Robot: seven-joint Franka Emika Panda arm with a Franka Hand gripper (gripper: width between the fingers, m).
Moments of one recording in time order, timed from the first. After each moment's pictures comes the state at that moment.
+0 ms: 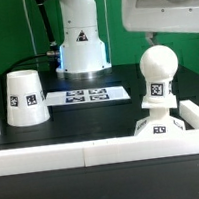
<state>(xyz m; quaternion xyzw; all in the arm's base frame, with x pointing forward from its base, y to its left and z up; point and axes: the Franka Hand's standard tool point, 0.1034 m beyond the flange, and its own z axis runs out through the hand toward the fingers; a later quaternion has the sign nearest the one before) 0.551 0.124 0.125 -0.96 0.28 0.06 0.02</state>
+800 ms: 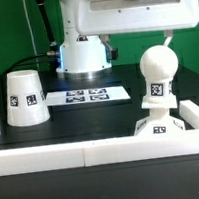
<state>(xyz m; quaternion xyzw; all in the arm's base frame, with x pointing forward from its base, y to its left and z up) 0.542 0.054 0.126 -0.99 0.16 0.03 0.02</state>
